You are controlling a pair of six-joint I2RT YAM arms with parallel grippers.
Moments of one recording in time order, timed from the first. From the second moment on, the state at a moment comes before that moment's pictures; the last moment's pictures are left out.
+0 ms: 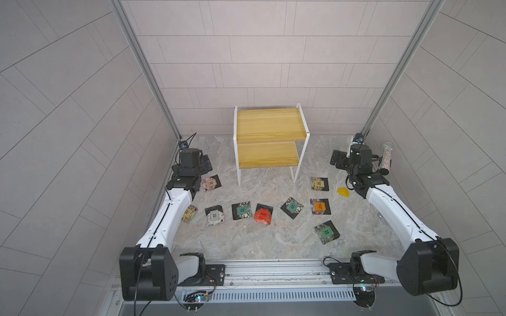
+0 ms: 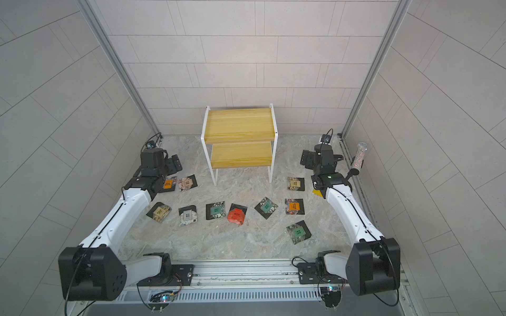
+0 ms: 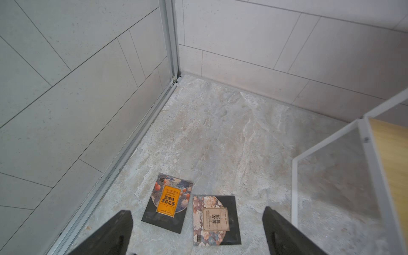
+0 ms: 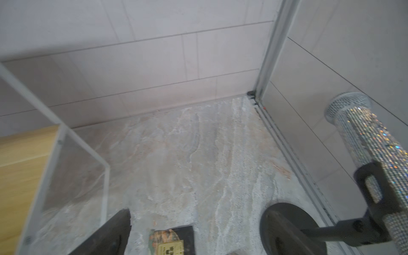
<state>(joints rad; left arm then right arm) 0.01 1.25 0.92 -0.27 -0.34 -0.24 0.05 1.27 0.96 -0.19 0.33 0.21</state>
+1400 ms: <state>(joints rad) -0.04 1.56 0.41 0.70 -0.36 -0.07 0.06 1.57 0.35 0.90 0.38 -0.01</state>
